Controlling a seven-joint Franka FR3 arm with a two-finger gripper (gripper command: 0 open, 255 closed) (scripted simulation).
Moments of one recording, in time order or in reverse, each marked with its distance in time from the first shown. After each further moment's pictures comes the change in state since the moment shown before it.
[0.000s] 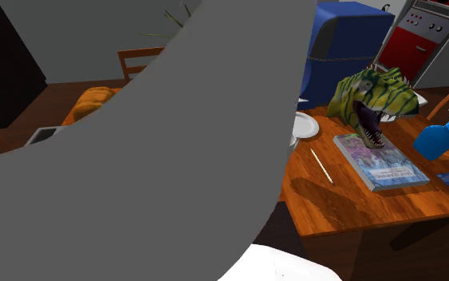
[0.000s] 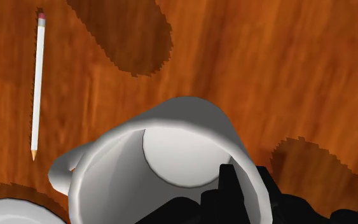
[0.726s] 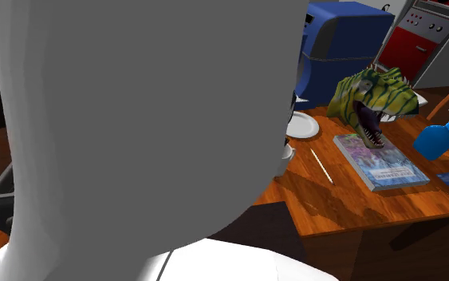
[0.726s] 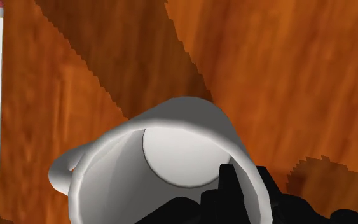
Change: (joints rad) arm -0.041 0.154 0.052 0.032 0.052 0.121 -0.034
